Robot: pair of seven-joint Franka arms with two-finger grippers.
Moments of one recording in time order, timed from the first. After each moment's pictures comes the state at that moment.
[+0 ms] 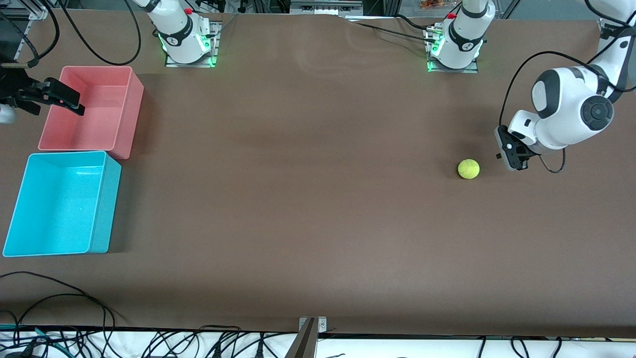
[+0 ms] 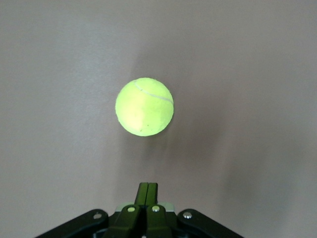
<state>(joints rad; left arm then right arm) 0.09 0.13 0.03 -2.32 -0.01 2.31 1.44 0.03 0.01 -0.03 -1.54 0.01 1.51 0.00</state>
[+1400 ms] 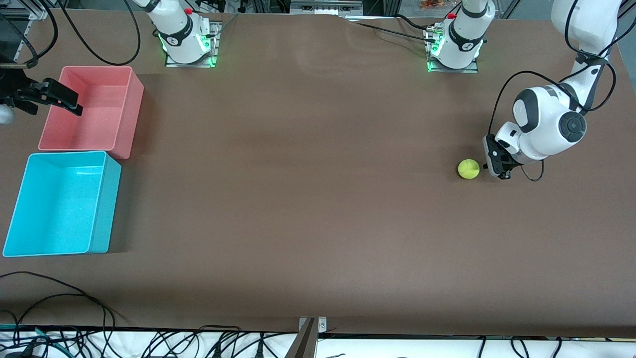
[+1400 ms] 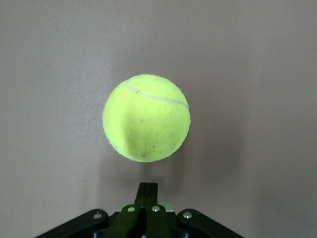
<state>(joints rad) 0.09 0.30 0.03 -2.34 -0.11 2.54 1.63 0.03 0.01 -0.03 -1.54 0.00 1.51 0.00</state>
